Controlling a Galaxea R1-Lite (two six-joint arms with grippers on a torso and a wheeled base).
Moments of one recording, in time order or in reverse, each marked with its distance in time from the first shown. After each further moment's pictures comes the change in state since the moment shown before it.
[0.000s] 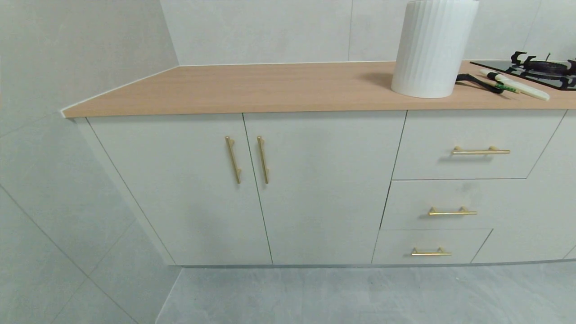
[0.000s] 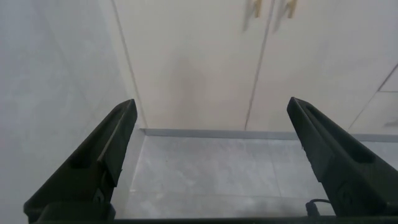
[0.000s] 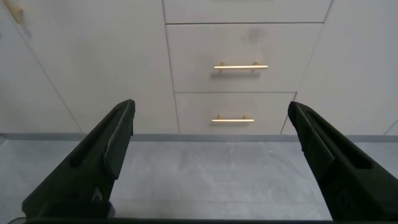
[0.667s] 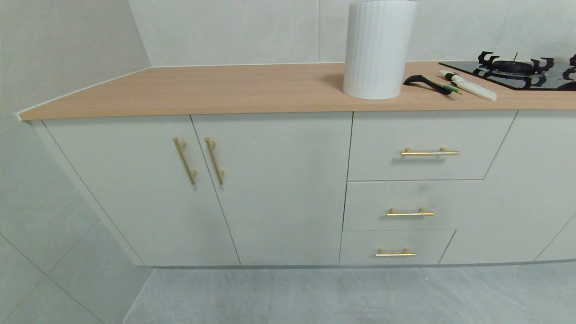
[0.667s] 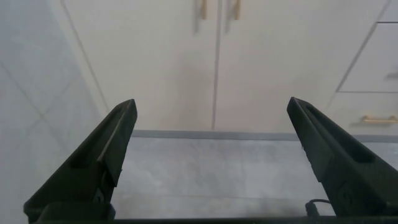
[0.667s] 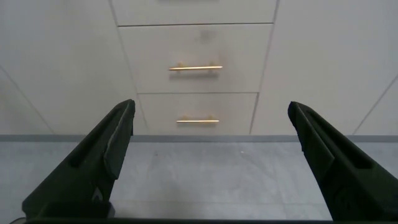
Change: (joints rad) left arm 0.000 0.000 0.000 0.000 0.000 -0.002; right arm 0.000 0.000 0.000 0.000 0.000 0.001
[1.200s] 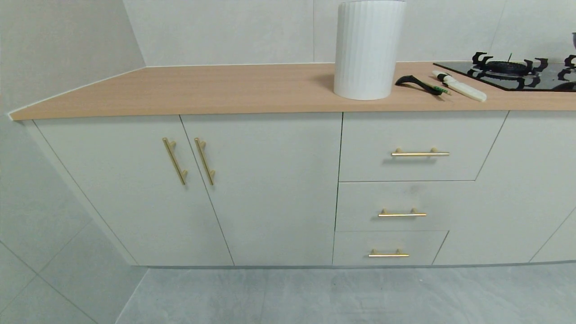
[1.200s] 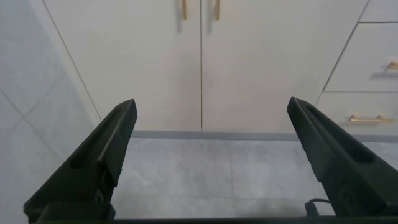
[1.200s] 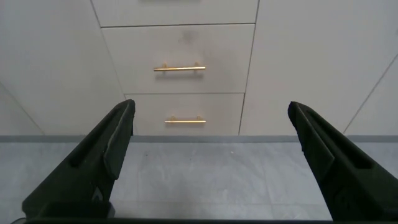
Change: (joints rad) left arm 0.000 0.000 0.000 0.000 0.000 0.000; right arm 0.000 0.000 0.000 0.000 0.000 0.000
